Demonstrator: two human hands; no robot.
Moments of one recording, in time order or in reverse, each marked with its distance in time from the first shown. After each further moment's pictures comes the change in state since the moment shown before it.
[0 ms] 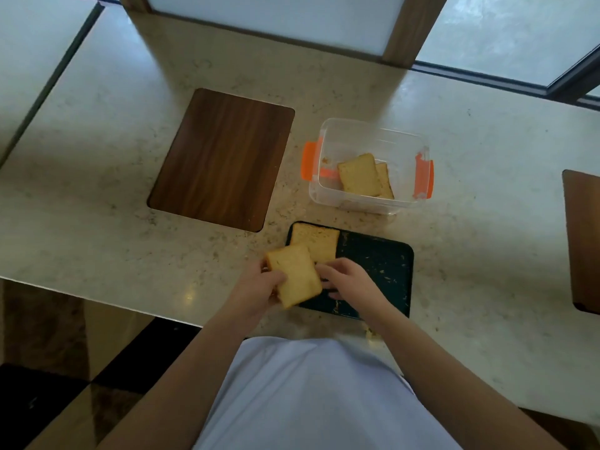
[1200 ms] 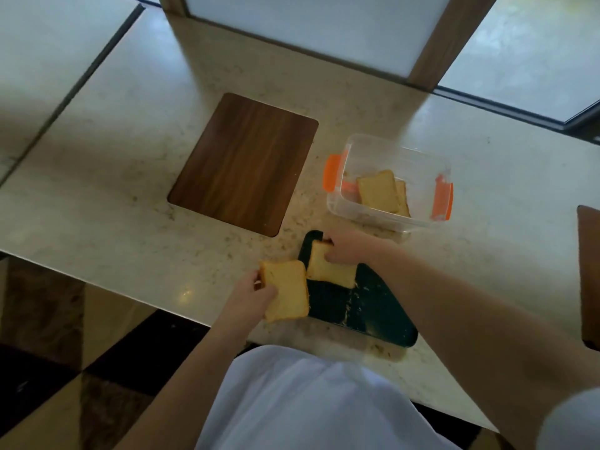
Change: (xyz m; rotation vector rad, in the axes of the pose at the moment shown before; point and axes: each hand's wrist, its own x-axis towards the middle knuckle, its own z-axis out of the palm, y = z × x) left_hand -0.031 0.001 -0.029 0.193 0.136 0.071; right_hand 0.069 -0.106 -0.004 -1.185 -0.215 -0.213
